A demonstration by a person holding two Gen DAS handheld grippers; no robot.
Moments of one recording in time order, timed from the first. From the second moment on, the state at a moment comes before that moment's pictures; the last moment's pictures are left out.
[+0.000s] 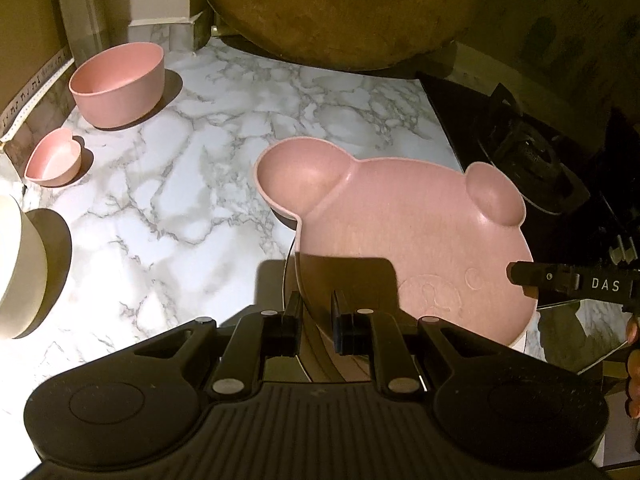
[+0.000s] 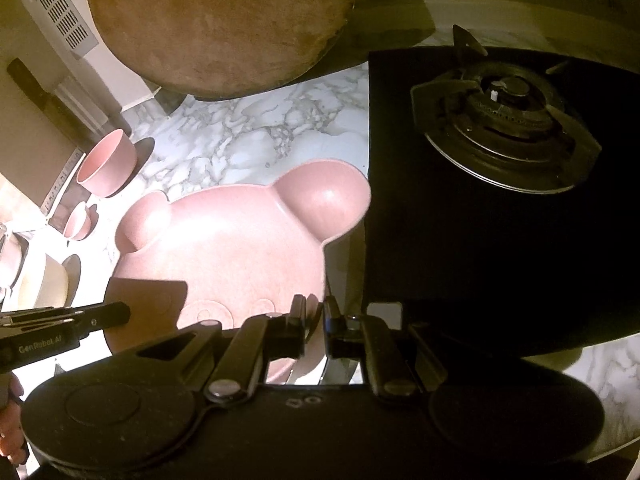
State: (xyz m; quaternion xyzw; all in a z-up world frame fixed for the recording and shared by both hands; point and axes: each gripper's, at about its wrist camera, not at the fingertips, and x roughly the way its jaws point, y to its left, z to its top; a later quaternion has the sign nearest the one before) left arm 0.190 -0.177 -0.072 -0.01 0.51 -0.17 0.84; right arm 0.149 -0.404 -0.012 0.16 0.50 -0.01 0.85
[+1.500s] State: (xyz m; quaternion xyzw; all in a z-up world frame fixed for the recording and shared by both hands) left arm 0.131 -0.116 -0.024 -0.02 0.44 -0.17 0.88; right arm 0.108 -0.318 0.046 0.07 0.43 0.02 0.90
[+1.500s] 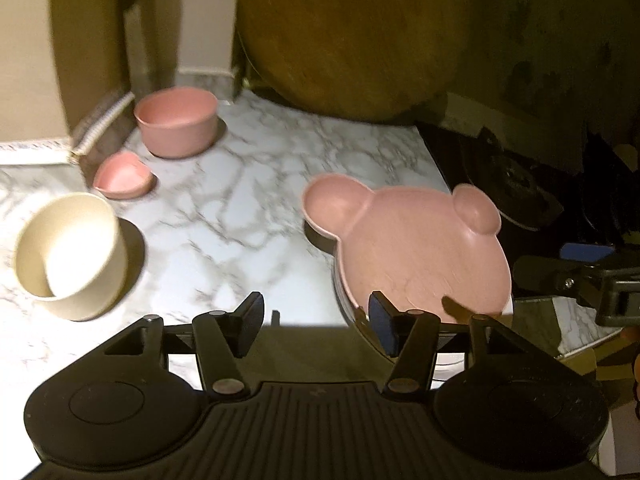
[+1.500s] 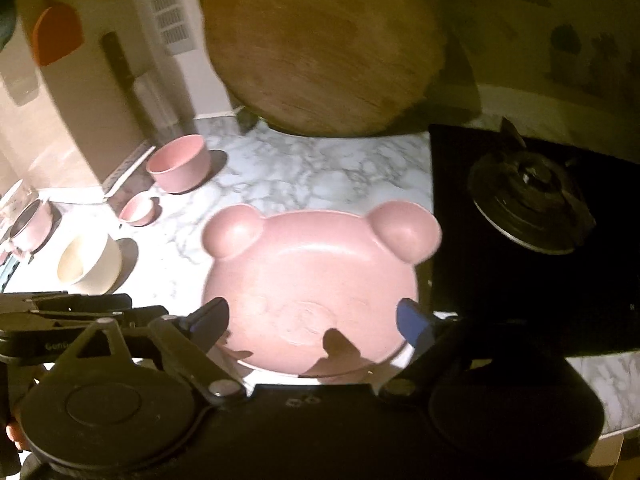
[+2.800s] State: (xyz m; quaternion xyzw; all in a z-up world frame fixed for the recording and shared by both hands) left arm 0.170 0.045 -0.009 -0.08 0.37 0.08 0.92; right arm 0.227 -0.133 0.040 -0.01 0.40 0.19 0.90
